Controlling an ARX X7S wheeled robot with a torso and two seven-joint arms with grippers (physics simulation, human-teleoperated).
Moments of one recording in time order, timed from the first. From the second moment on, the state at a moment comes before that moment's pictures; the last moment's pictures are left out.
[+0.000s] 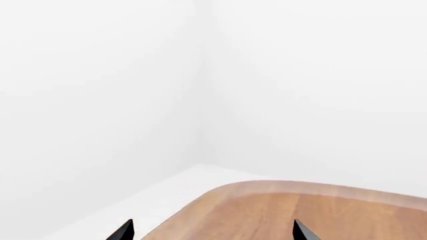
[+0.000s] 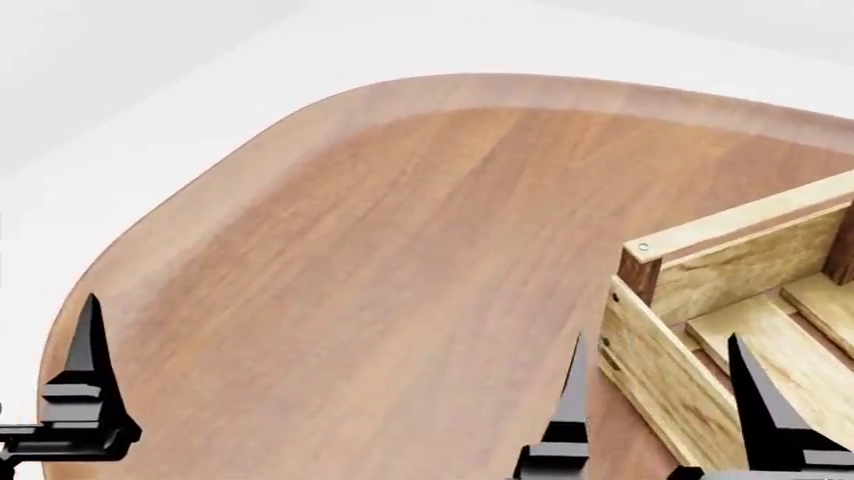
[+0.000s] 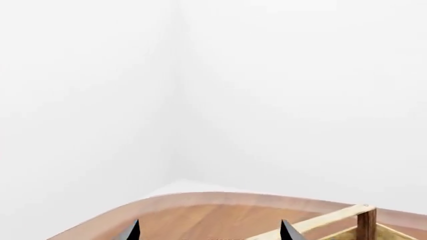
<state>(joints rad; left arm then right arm) -0.12 -0.27 0.02 0.61 -0.33 -0.46 -0.23 0.00 0.30 0.00 -0.67 0.33 0.34 0.20</state>
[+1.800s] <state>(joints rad) -0.12 -0.30 0.05 0.59 -0.36 -0.44 -0.27 0.06 0.44 -0.29 -0.49 0.44 0.39 -0.15</state>
